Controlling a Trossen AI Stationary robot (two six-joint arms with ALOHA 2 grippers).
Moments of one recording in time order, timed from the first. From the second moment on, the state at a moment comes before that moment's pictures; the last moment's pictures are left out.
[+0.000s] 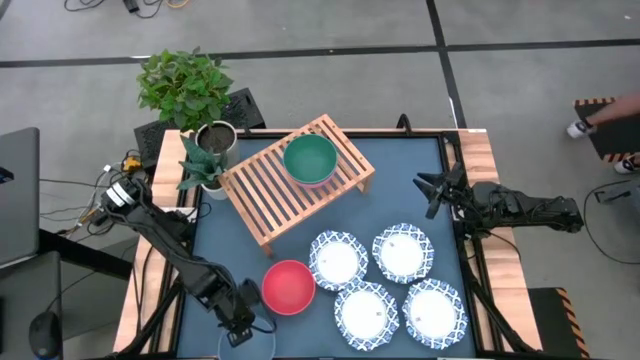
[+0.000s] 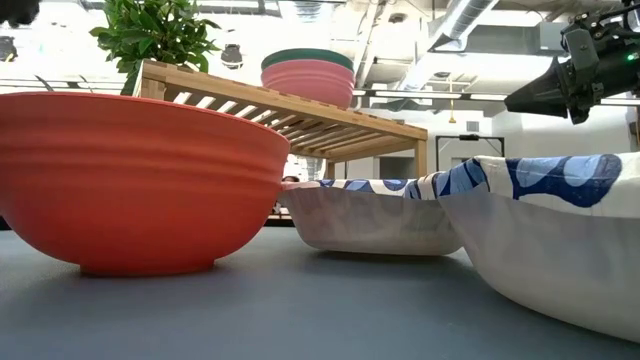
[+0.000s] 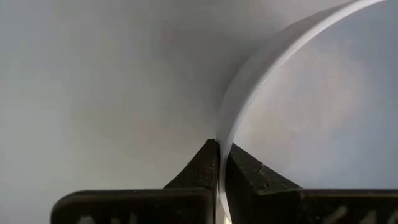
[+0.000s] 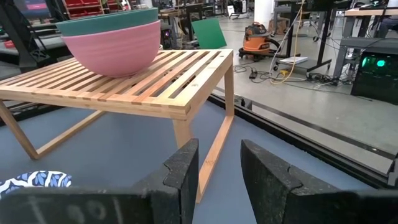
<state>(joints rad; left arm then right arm) -0.76 1.60 1.06 -0.61 0.20 -1.34 0.00 0.07 0.26 -0.34 0.60 0.21</state>
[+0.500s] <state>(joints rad) -0.75 1.60 1.42 -0.97 0.15 -1.22 0.00 0.07 0.26 -0.34 0.60 0.21</state>
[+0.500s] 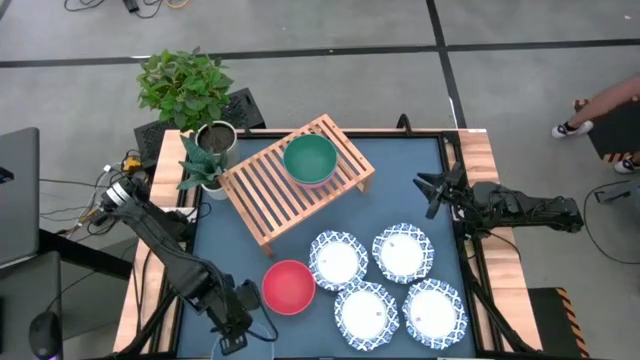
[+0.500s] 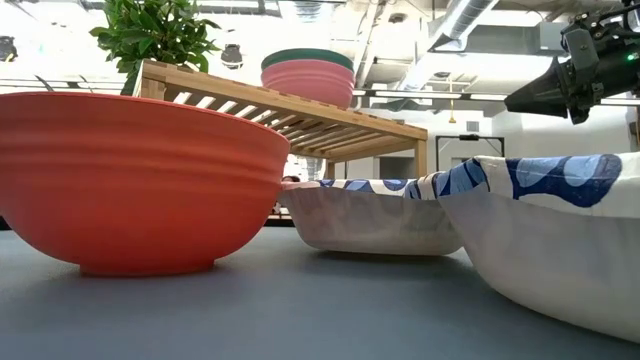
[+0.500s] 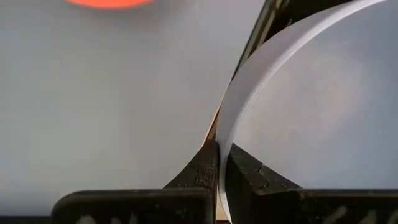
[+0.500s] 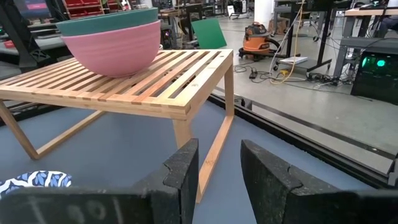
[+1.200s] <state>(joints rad) -0.37 1.60 2.08 -1.49 -0.33 -1.31 0.00 0.07 0.26 -0.34 0.60 0.23</state>
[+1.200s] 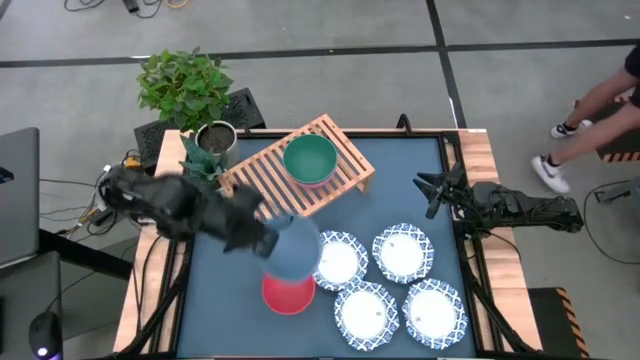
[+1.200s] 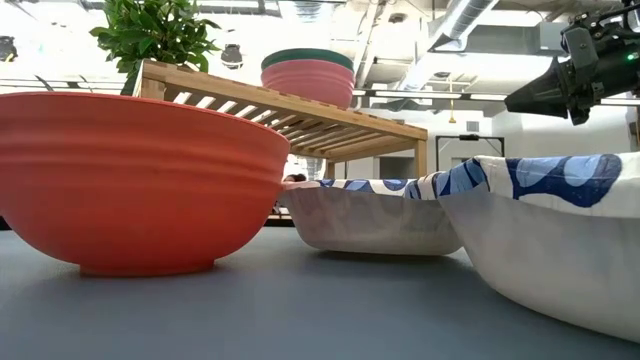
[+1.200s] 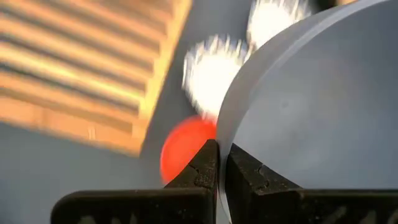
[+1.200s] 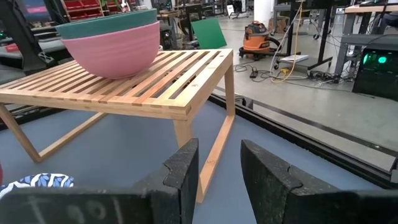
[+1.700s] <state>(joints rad) 0.09 1.60 2.34 -1.47 -0.38 -1.15 0.00 0.07 0.26 -0.35 0.60 0.23</state>
